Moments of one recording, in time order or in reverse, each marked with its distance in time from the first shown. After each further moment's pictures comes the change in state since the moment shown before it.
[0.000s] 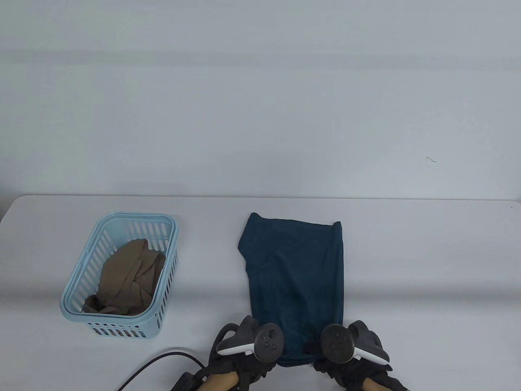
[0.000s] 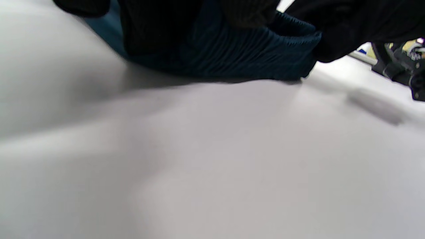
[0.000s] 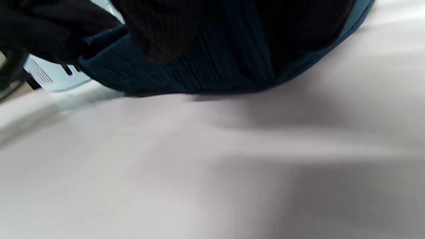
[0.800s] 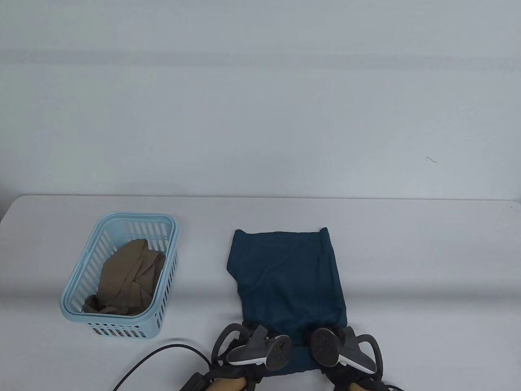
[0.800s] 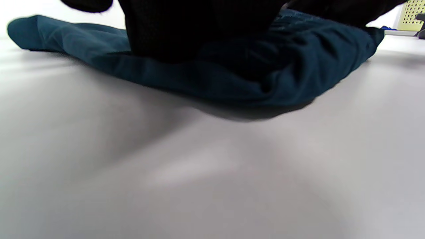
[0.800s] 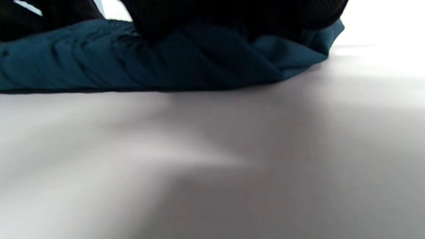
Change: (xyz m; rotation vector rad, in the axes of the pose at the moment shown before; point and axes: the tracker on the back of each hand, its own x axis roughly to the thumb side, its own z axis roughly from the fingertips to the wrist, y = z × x) left_hand 0.002 -0.013 -0.013 0.112 0.078 -0.246; right_hand 0.013 0.016 -0.010 -0.182 0.179 0.241
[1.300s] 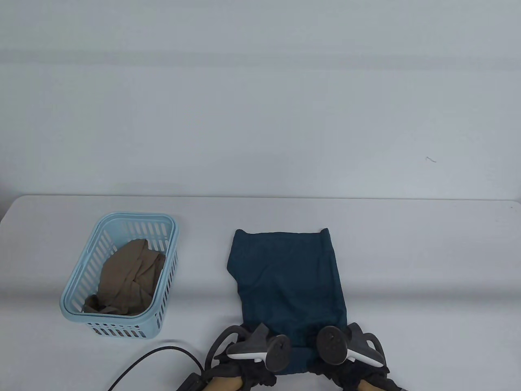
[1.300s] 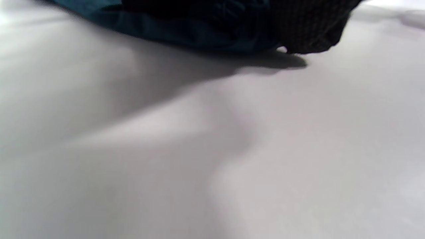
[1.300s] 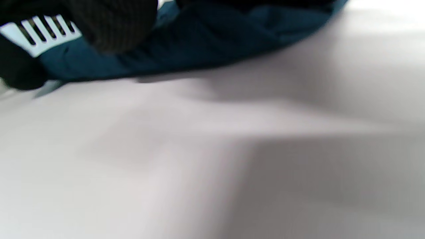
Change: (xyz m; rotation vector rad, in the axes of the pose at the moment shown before) left_hand 0.005 -0.006 0.003 -0.224 -0.054 -0.023; right_hand -0.012 0.003 0.004 0.284 -0.086 -0.100
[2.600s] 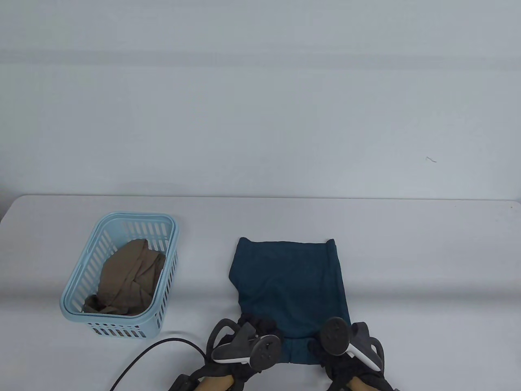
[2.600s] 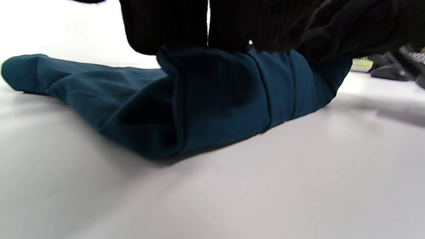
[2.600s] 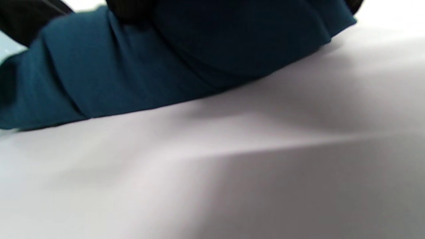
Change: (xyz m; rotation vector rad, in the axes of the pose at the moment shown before) left_hand -0.012 0.023 0.021 0.336 -0.037 -0.003; right_hand -0.004 -0.011 -0.001 -0.231 0.202 -0.185
